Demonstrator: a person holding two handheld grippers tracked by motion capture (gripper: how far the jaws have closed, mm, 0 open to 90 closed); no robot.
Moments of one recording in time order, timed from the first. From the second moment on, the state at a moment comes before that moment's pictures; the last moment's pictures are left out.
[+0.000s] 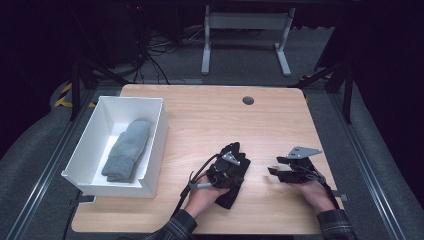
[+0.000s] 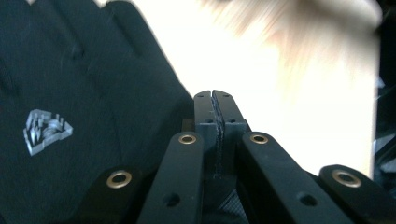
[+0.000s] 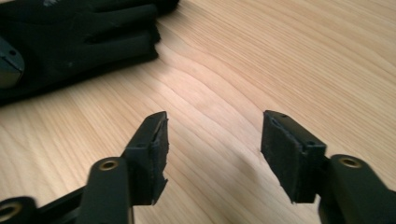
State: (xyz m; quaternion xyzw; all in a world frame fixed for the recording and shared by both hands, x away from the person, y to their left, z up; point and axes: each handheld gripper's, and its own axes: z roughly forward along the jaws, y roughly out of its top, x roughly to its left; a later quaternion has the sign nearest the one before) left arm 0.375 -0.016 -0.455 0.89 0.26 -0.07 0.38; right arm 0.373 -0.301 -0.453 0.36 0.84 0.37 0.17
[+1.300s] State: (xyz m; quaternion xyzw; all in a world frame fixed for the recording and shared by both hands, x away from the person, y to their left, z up) left arm 0.395 0.060 -0.419 0.89 0.27 0.07 0.36; right arm 0.374 -0.308 -0.469 0.37 0.84 0.36 0.18
